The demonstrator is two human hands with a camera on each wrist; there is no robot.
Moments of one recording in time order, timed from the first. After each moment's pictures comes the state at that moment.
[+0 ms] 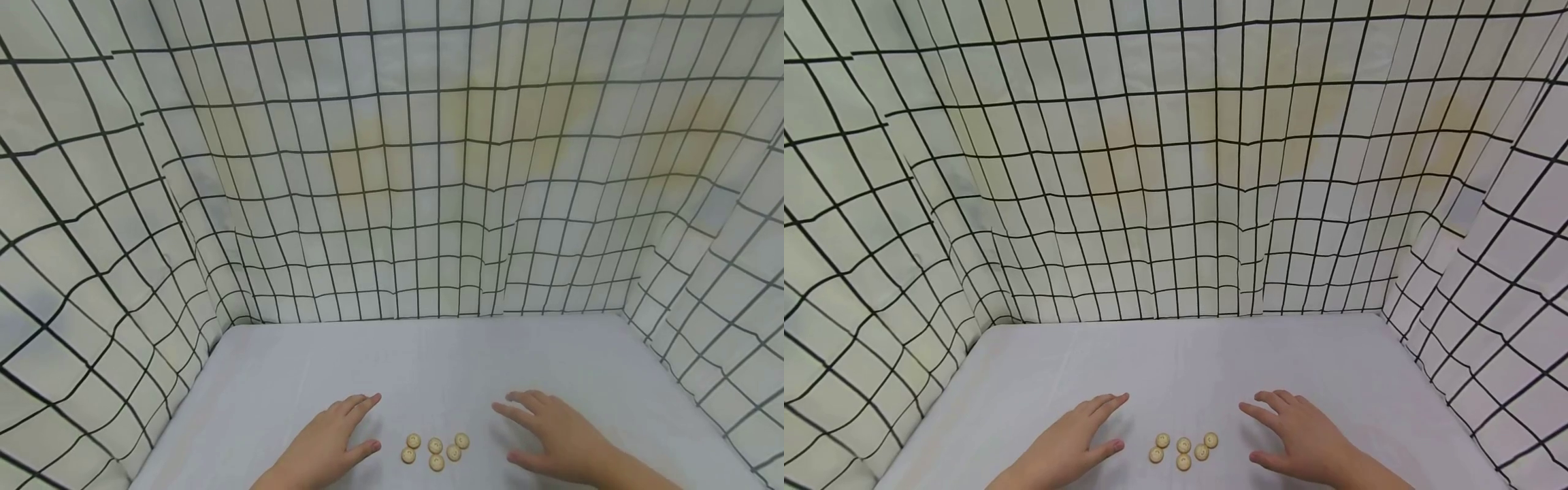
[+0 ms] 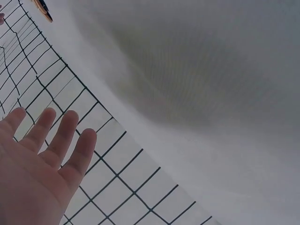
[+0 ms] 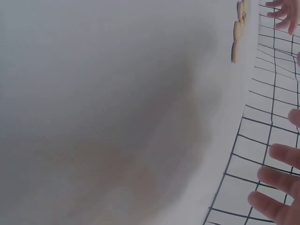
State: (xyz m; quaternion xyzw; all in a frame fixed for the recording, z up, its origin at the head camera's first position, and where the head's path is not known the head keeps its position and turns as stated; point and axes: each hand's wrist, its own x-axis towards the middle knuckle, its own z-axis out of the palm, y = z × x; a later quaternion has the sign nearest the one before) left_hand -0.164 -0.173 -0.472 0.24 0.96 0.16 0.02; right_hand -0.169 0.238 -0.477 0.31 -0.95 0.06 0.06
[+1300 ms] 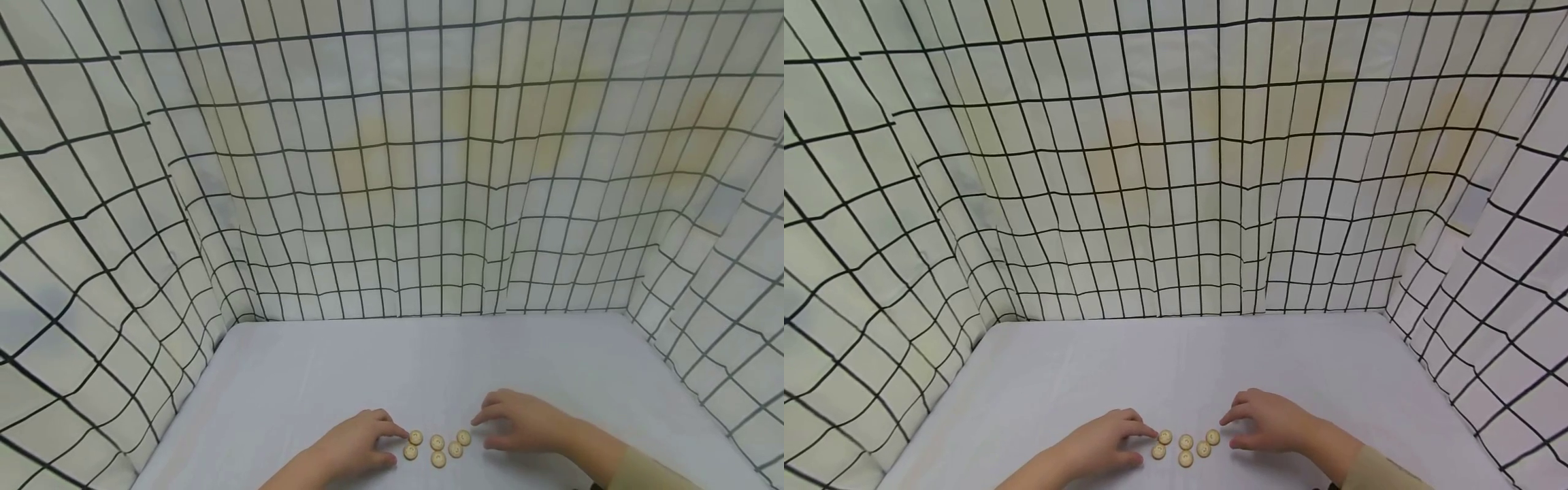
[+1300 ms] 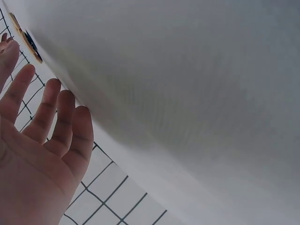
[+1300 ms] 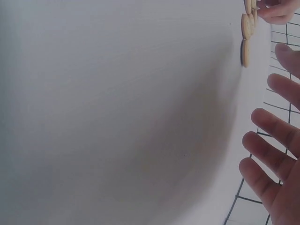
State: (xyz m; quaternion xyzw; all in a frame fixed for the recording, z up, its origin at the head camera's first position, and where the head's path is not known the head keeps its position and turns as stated) left_hand -0.181 -0.146 -0.493 0.31 0.93 0.19 0.10; right_hand -0.211 0.205 -0.487 0.38 -0.91 0.16 -0.07
